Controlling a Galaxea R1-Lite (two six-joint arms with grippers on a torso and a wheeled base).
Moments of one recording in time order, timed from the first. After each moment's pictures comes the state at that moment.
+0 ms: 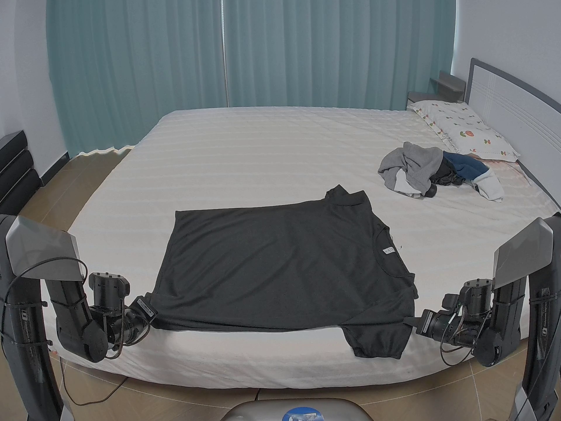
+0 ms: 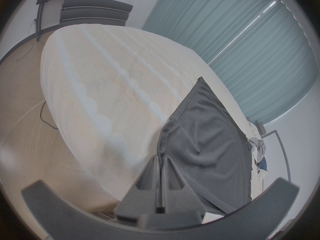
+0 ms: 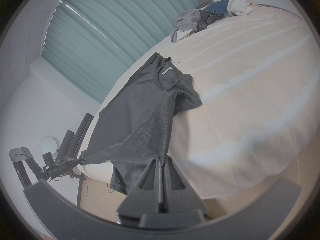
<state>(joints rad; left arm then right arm) -0.04 2.28 -0.37 -1.18 0.04 -0.87 0.11 2.42 -0.27 -1.55 0.34 0.53</state>
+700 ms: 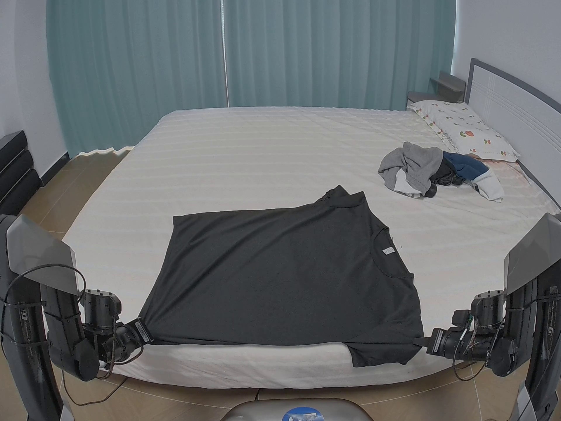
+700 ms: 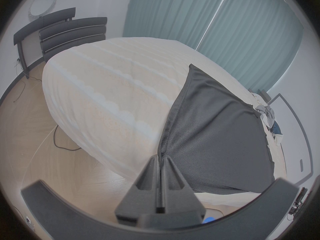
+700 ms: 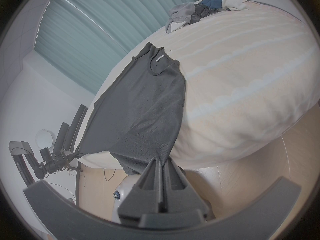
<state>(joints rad) -0.04 2.28 -0.16 -1.34 0.06 -0.58 0.09 2.36 -0.06 -1.55 0.33 0.47</state>
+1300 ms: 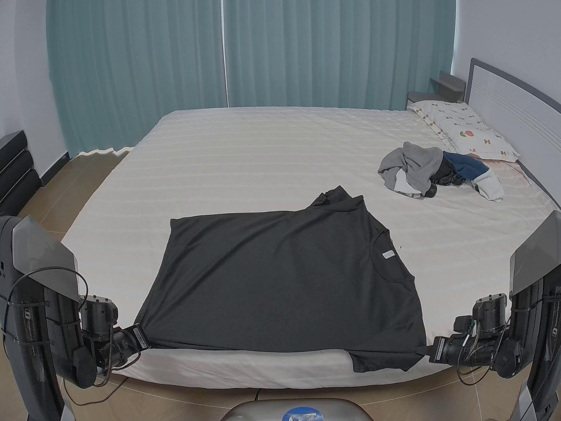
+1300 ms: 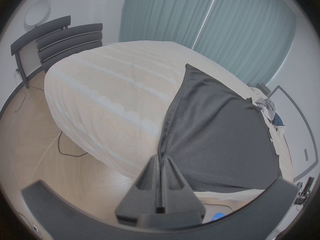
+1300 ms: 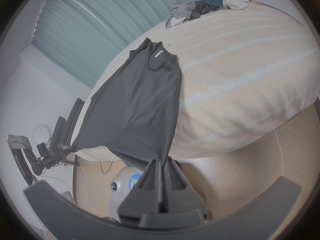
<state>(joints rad) -0.03 2.30 -0.09 -1.45 0.08 -0.51 0.10 2.31 -0.02 -1.48 0.32 0.43</state>
